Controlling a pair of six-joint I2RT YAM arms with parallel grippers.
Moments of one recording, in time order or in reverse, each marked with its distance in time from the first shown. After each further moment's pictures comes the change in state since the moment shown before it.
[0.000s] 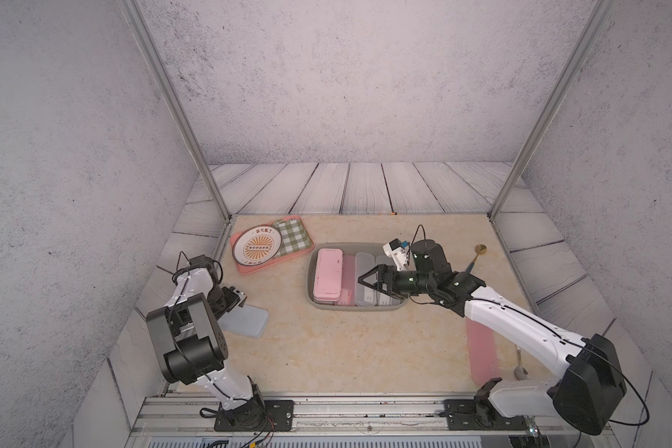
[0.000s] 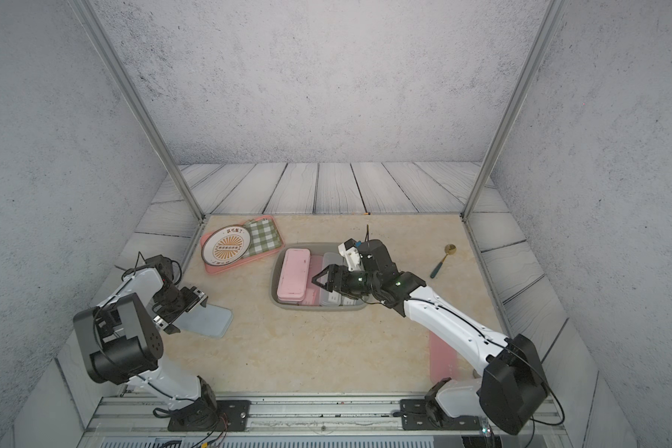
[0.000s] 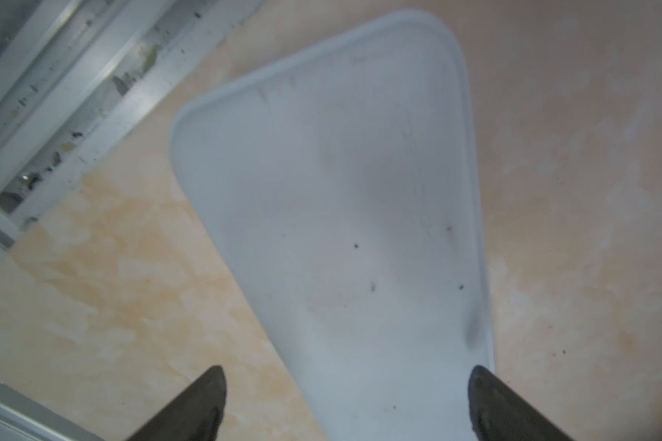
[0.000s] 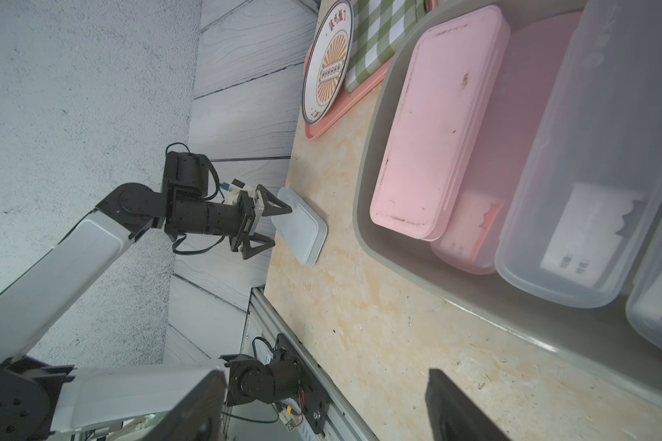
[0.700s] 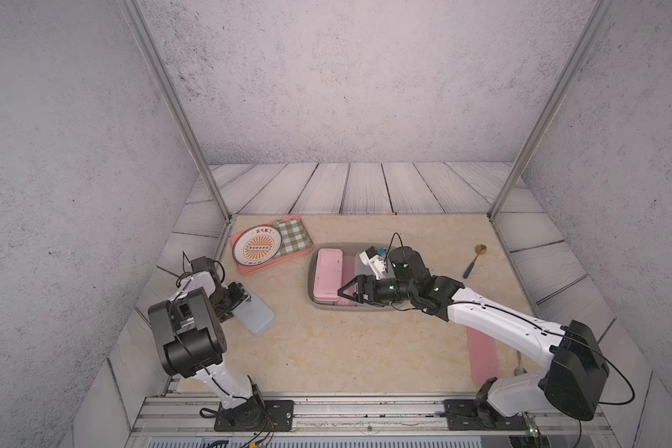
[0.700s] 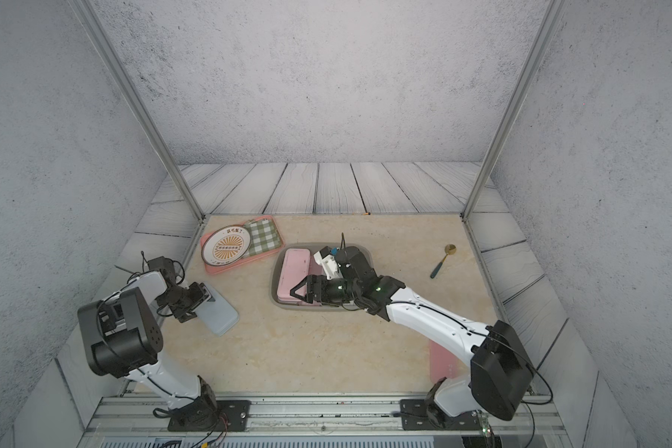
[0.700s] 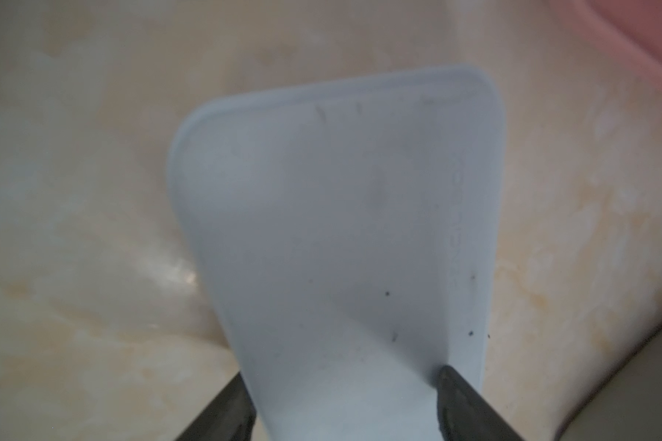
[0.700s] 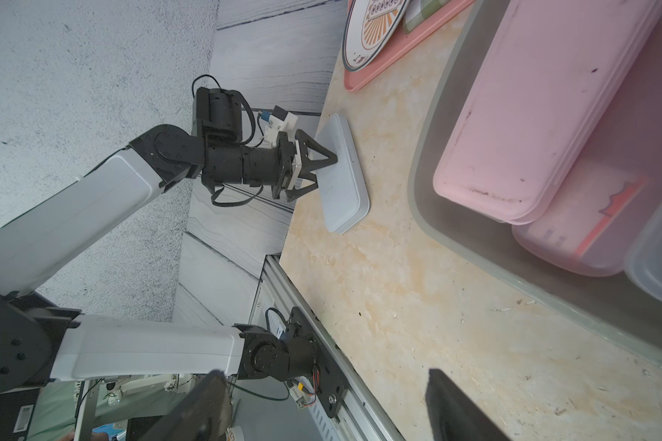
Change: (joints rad) left arm -0.014 0.032 -0.078 0.203 0.282 0.275; right arm 0.131 0.087 0.036 0.082 0.011 0.019
